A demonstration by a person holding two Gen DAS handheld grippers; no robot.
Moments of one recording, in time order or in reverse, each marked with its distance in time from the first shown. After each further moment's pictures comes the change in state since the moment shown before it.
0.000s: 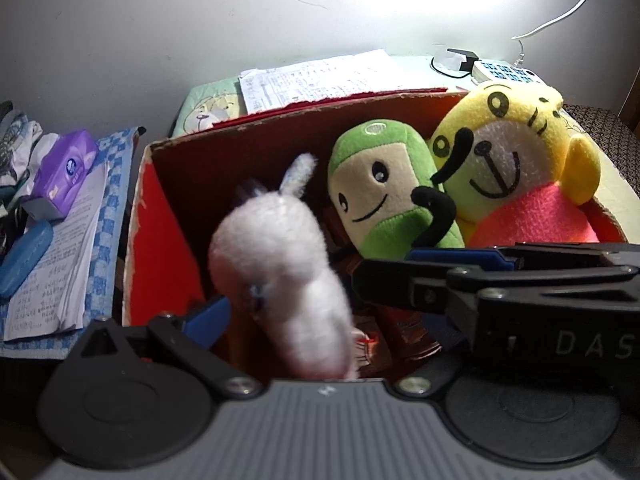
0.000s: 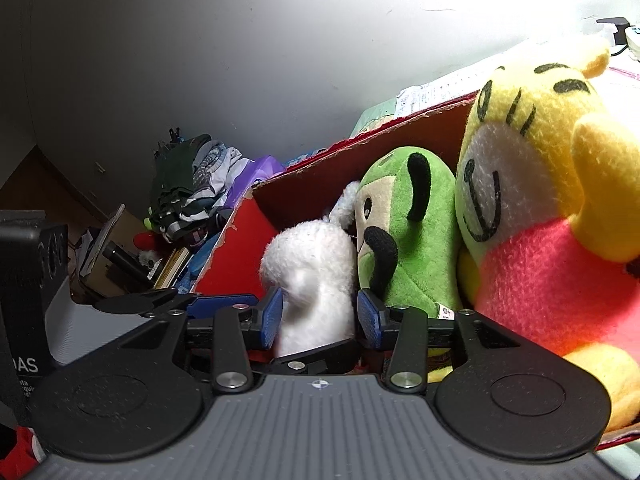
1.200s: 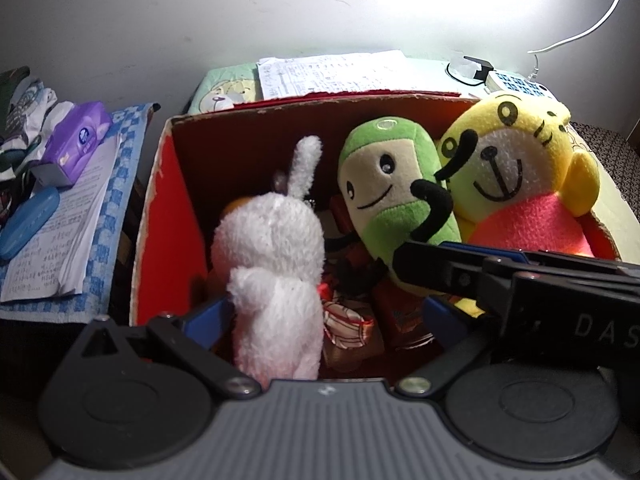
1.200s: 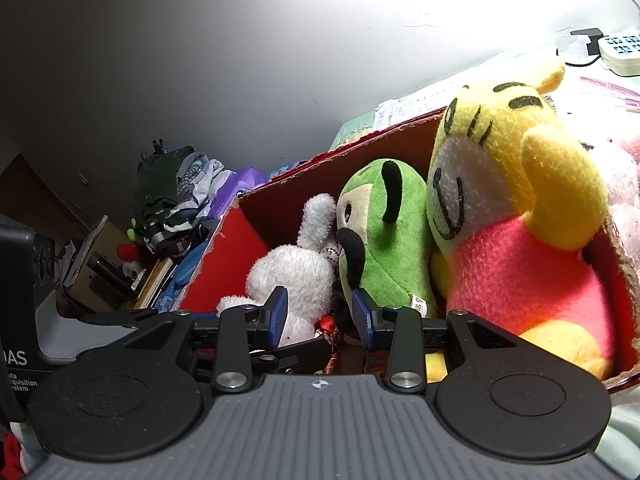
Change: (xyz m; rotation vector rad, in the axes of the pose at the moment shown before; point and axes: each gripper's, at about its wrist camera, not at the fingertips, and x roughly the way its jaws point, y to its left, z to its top) left arm -0.006 0.008 -0.006 -0.092 0.021 0.001; right arm -0.015 0.005 -0.006 0.017 -0.040 -0.071
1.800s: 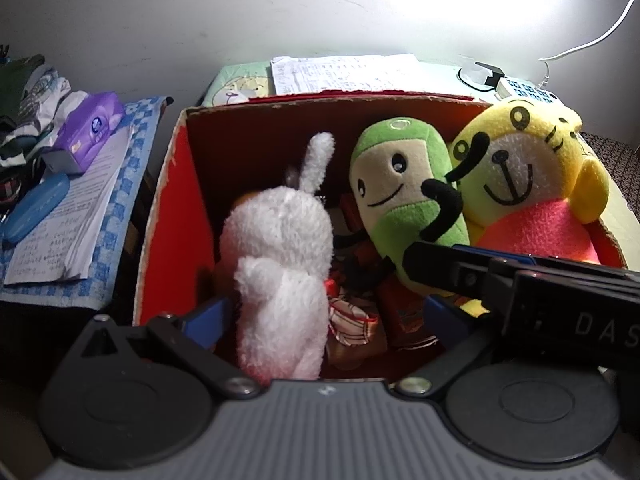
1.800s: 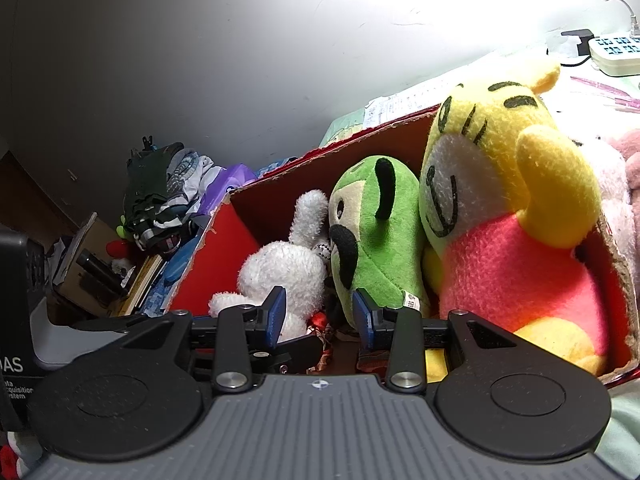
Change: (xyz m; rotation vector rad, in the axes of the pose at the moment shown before) left arm -0.002 0.001 -0.005 -0.041 -0.011 0.027; right arm -0.004 0.002 -0.003 -0.003 0.004 -0.038
